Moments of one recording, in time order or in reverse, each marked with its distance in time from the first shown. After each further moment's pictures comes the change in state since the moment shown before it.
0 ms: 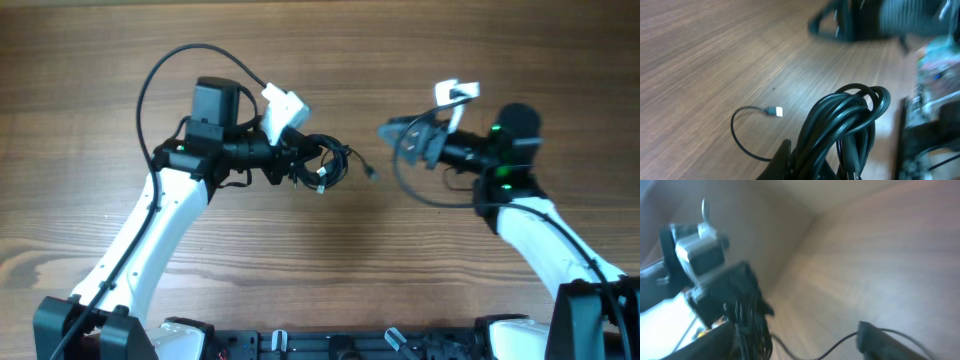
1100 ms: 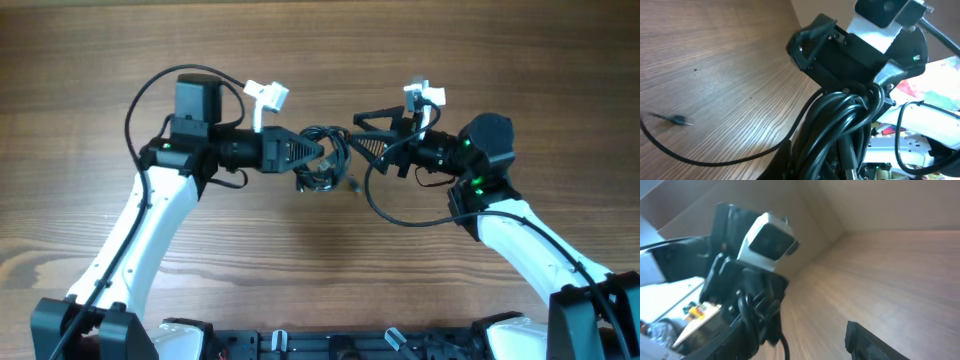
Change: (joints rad) left arm 0.053 0.002 0.000 0.015 0.317 -0.538; right arm 0.146 0.000 0.002 0.273 0.080 -0.021
